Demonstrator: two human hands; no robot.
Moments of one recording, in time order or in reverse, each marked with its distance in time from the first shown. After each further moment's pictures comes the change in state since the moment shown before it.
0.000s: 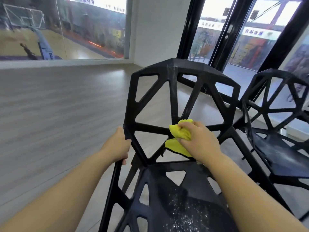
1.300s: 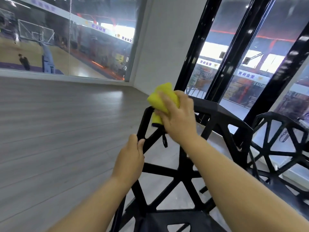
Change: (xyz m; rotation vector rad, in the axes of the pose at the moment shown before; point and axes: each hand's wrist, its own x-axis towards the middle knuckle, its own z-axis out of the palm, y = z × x) left_hand 0.046 0.037 0.003 -0.086 0.454 0.535; right_hand 0.163 -0.088 -0.011 0.015 0.673 -0.552
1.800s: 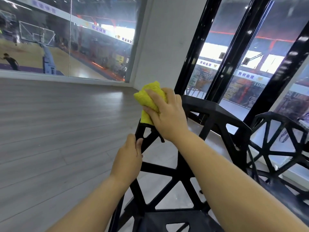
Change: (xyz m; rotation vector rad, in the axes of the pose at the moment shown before) left_hand -0.001 0.002 -0.001 -0.032 0.028 -0.026; right_hand 0.011 -0.030 -0.004 0.052 -0.072 -0.038
